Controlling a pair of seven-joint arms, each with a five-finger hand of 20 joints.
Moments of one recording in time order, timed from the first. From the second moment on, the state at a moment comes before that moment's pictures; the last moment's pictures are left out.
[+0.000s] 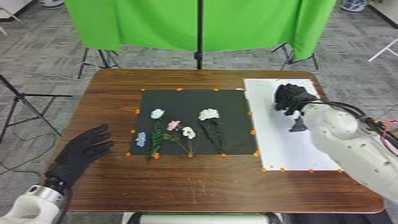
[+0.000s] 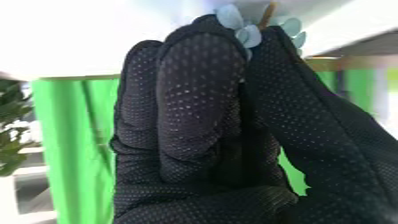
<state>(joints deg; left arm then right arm) 128.9 -59.1 -106.4 -115.8 46.2 -6.5 -3.3 -59.6 -40.1 42.9 -79.7 -117.8 1.9 9.0</state>
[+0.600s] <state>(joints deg) 127.6 -59.2 -105.5 -115.2 46.2 -7.9 -3.7 -68.1 -43.8 41.0 -91.0 -124.3 10.8 -1.4</state>
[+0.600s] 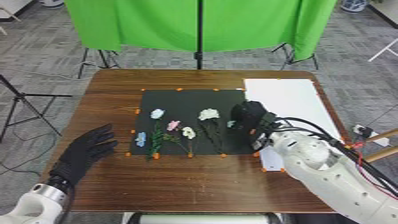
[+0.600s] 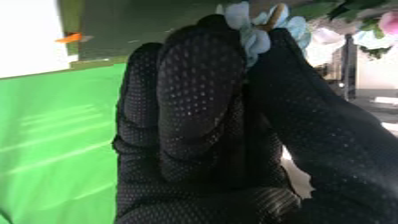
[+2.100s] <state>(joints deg) 129.5 -59.8 -105.3 -116.8 45.3 -2.3 4.5 -103.6 -47.8 94.1 -115.3 -66.7 2.5 -4.5</state>
